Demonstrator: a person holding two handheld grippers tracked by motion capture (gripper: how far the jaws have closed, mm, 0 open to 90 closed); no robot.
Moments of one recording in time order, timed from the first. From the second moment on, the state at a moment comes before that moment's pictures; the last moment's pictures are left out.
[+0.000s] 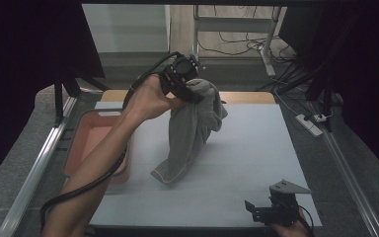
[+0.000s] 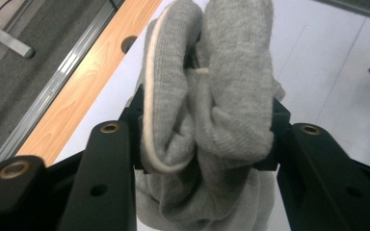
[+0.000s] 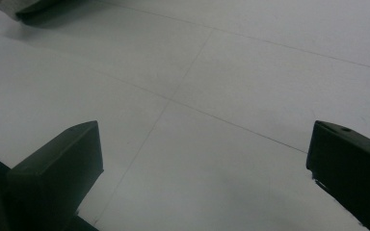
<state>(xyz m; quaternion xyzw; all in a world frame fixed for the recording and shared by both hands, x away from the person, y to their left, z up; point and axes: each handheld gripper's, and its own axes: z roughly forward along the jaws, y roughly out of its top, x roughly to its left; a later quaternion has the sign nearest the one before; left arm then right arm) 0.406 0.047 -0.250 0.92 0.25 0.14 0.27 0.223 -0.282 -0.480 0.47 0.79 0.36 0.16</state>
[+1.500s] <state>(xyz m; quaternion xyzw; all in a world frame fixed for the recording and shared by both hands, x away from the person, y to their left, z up) 0.406 0.068 -0.321 0.92 0.25 0.15 0.26 0.224 -0.281 -0.480 0.47 0.79 0.35 0.16</state>
